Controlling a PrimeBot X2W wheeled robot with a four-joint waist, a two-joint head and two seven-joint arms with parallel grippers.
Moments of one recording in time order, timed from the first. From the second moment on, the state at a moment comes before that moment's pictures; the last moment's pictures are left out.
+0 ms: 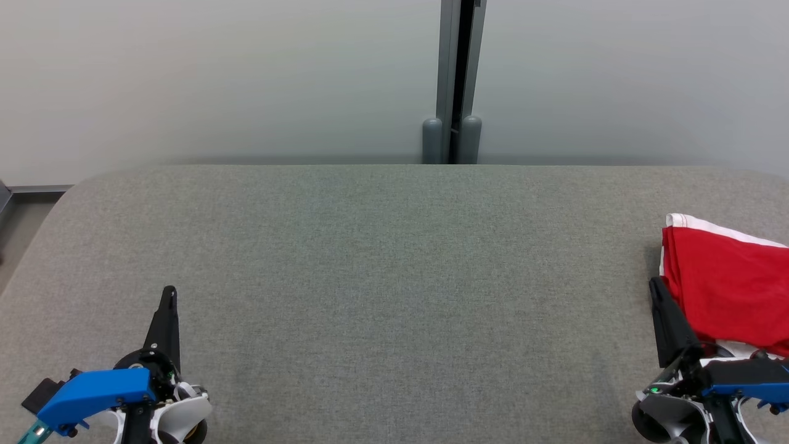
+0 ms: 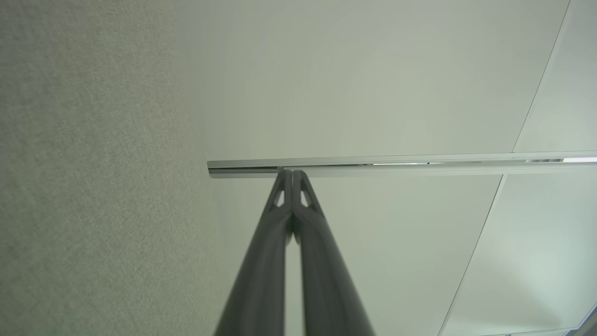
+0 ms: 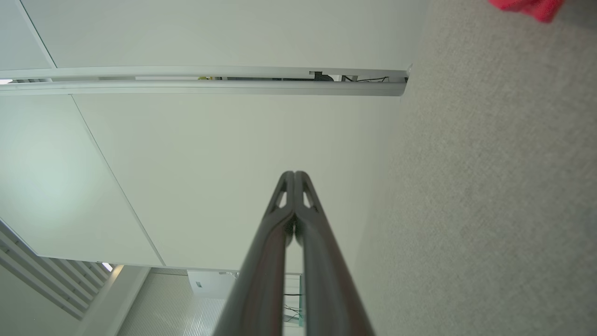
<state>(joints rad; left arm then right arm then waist) -0.10 0.05 0.11 0.25 -1.61 -0.13 0.11 -0.11 -0.05 -0.11 0.24 1.61 0.13 0.11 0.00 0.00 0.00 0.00</state>
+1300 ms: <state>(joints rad) -0.10 0.05 0.11 0.25 -1.61 -0.13 0.11 -0.11 -0.05 -0.11 0.24 1.61 0.13 0.11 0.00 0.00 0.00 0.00</state>
